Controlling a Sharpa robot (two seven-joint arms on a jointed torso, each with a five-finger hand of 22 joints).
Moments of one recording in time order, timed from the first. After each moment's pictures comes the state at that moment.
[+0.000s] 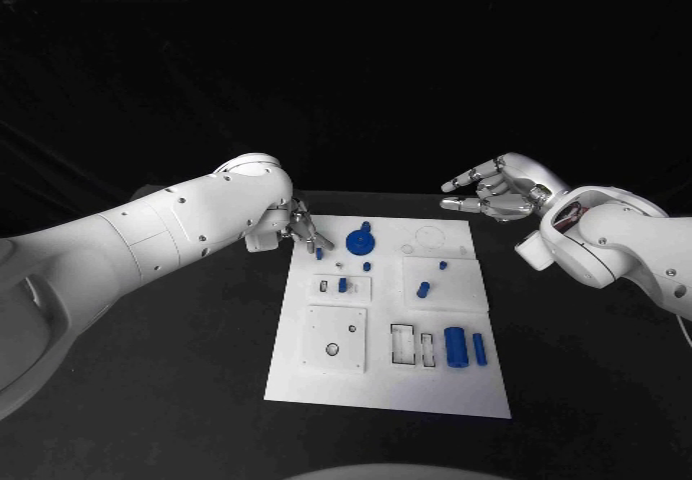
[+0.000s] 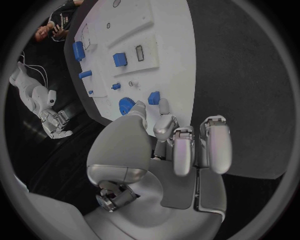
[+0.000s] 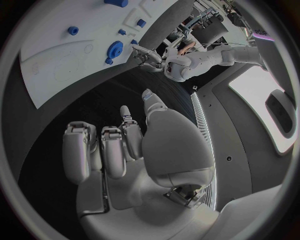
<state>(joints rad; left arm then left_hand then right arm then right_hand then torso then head) 1.35 -0.42 -0.01 0.98 -1.09 0.34 -0.62 1.15 -0.03 -0.02 0.29 0.12 0.97 0.03 0.57 0.52 1.35 -0.04 1.17 1.08 1.47 -0.09 1.57 1.31 0.05 1.47 0.02 1.44 1.31 1.24 -0.96 0.05 1.48 -0.89 -0.28 0.14 1.29 -0.08 0.03 0.15 0.25 1.00 0.15 0.07 0.07 1.45 0.06 1.33 1.31 1.47 -0.02 1.53 1.31 0.05 1.46 0.08 1.43 1.29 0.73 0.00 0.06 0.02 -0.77</state>
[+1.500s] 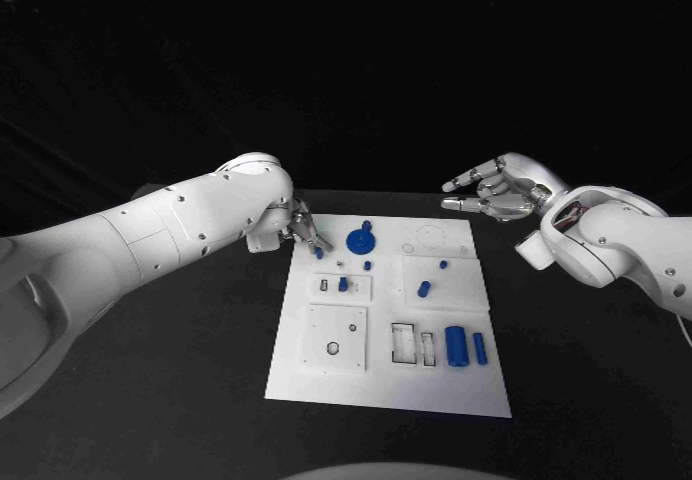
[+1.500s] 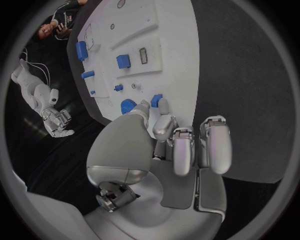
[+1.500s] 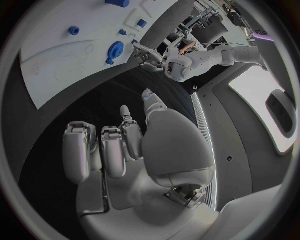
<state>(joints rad) 1.35 -0.42 -0.01 0.98 -1.06 0.35 -0.62 1.20 -0.06 0.09 0.29 0.12 0.97 0.03 0.60 0.57 1.35 -0.04 1.17 1.09 1.46 -0.09 1.57 1.31 0.05 1.47 0.02 1.45 1.31 1.24 -0.95 0.05 1.47 -0.89 -0.28 0.14 1.29 -0.08 0.03 0.15 0.25 1.00 0.15 0.07 0.07 1.45 0.06 1.33 1.31 1.47 -0.02 1.53 1.31 0.05 1.46 0.08 1.43 1.29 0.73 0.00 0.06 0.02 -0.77</state>
